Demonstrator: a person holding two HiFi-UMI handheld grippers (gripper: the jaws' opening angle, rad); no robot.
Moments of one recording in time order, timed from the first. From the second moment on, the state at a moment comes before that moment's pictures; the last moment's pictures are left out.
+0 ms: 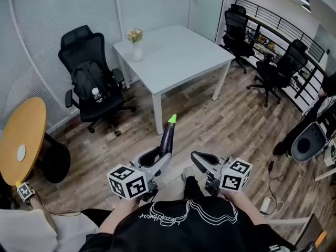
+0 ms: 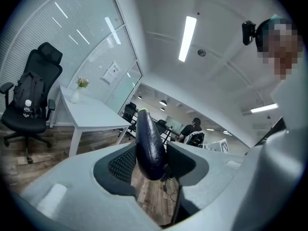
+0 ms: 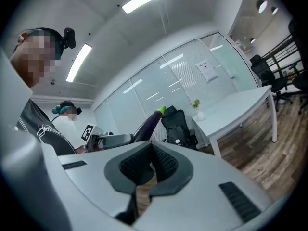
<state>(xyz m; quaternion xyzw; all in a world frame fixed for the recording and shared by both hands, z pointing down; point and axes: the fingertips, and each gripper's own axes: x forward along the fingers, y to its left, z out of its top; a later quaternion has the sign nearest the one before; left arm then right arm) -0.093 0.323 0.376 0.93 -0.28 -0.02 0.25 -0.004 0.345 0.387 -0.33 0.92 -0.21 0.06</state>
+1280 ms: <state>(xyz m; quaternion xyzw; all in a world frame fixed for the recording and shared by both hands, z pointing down) 0.018 -0.058 0.377 0.89 -0.39 0.01 0.24 0.110 -0.065 0.385 -0.24 0.94 -0.23 0.06</state>
